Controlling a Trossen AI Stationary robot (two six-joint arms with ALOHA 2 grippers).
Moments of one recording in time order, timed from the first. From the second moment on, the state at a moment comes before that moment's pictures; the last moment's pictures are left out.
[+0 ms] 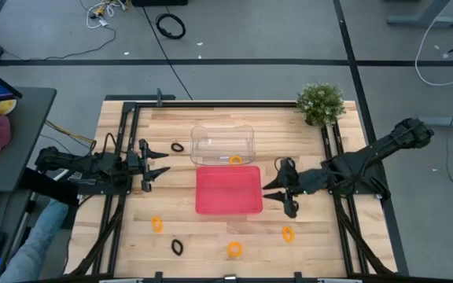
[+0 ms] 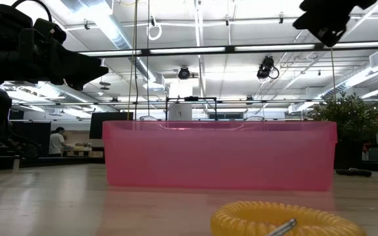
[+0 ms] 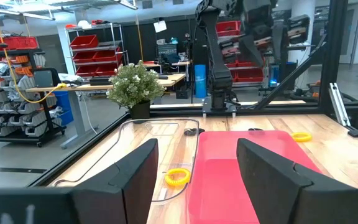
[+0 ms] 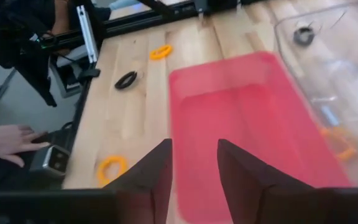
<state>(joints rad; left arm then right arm) -0.21 0.01 0.01 0.09 -0.40 0.09 0.44 1.12 0.82 -0.26 0.28 0.44</state>
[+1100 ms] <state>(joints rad) -0.21 0.01 0.01 0.09 -0.40 0.09 0.75 1.37 1.07 -0.68 0.49 0.75</state>
